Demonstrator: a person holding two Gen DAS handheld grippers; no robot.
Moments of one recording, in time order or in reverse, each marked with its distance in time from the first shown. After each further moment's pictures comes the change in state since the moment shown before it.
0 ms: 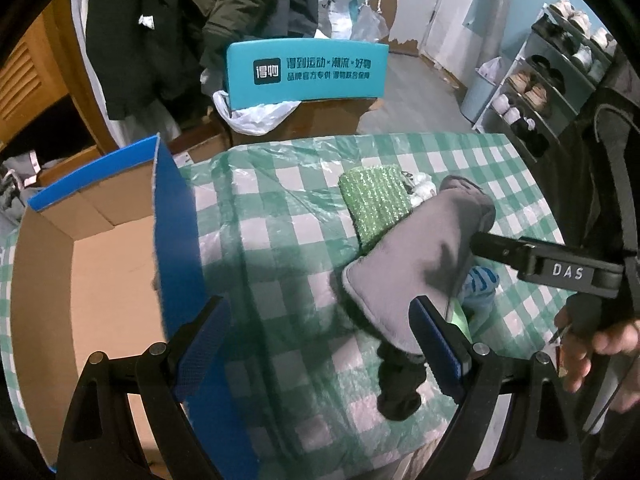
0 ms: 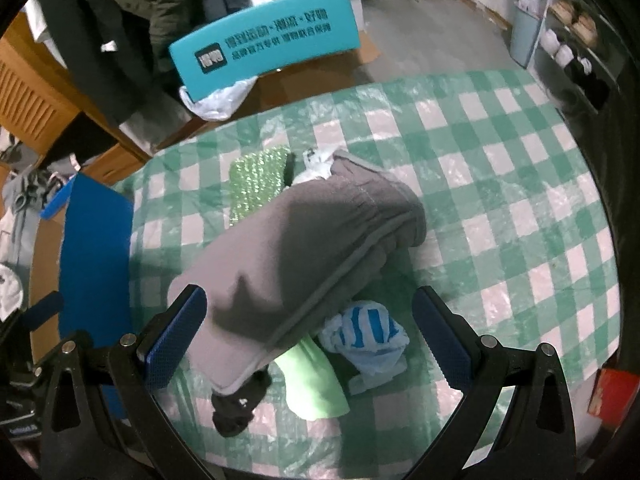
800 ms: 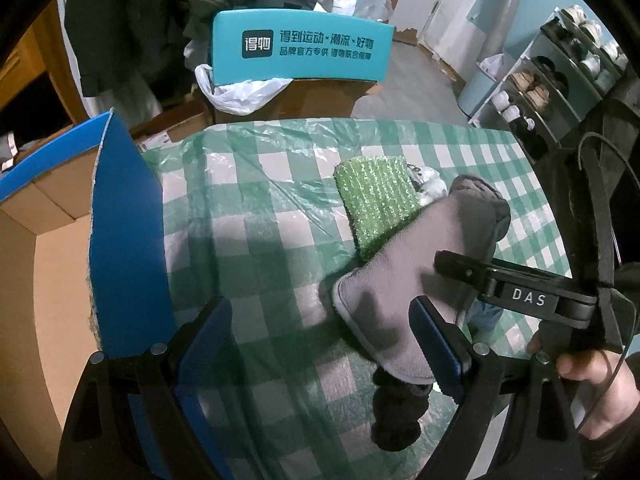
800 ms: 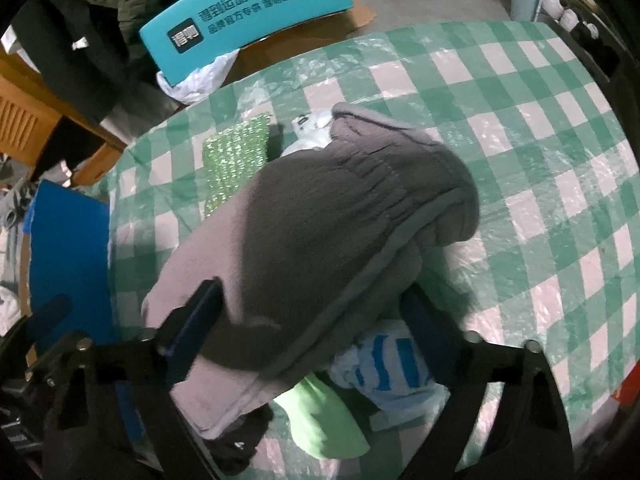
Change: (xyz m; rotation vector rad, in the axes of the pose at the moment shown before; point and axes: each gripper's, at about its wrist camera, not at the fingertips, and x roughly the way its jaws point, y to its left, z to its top) left arm 0.043 0.006 0.011 -0.032 0.062 -0.062; right arm 0.055 -0.008 0.002 0.055 0.064 0.037
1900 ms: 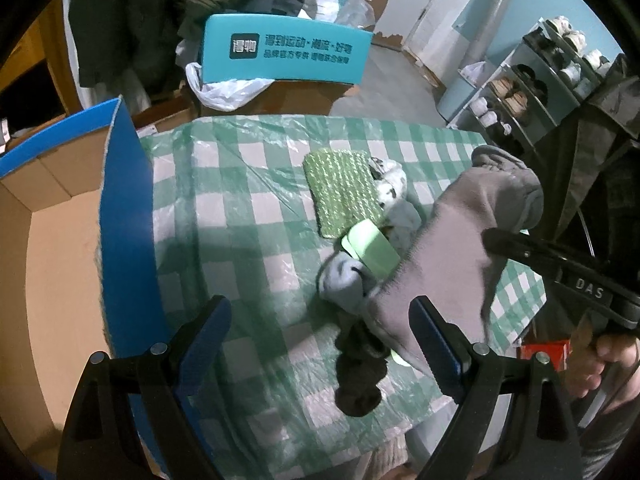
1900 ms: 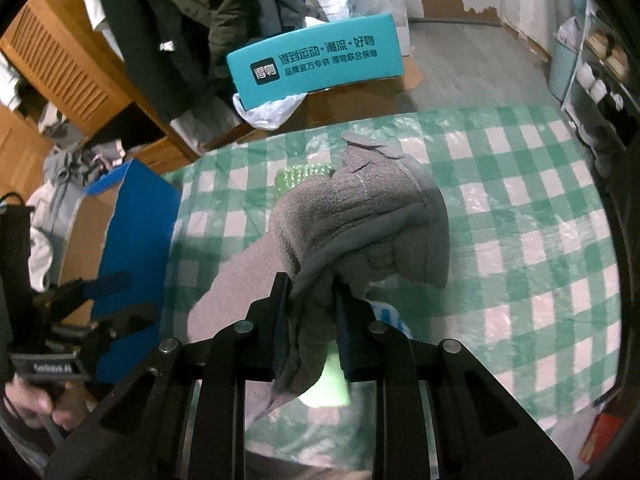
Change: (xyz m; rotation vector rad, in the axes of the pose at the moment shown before) left arm -0.028 -0.012 -0.021 -0.022 -0.008 -0.088; right arm -0.096 0.009 -0.018 -0.213 -0.115 0.087
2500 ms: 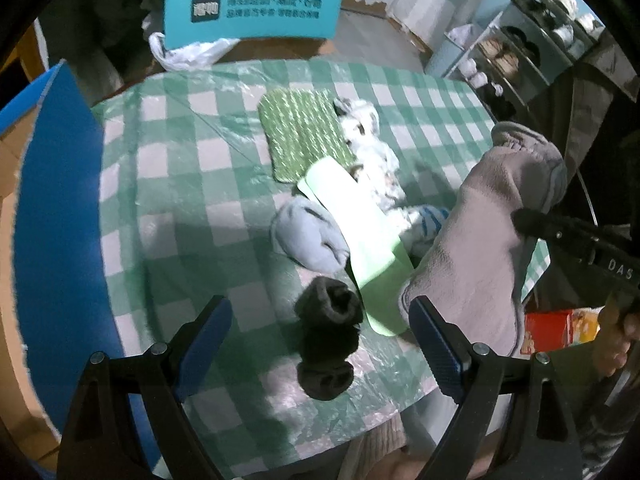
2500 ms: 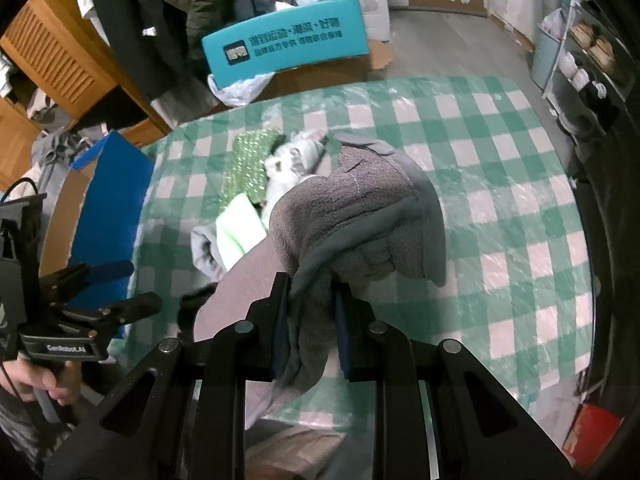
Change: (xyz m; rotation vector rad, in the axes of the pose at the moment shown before) left arm 0.040 -0.034 -0.030 0.058 0.107 -0.016; right arm -0.020 -0.047 -0.035 0.007 0.054 -0.054
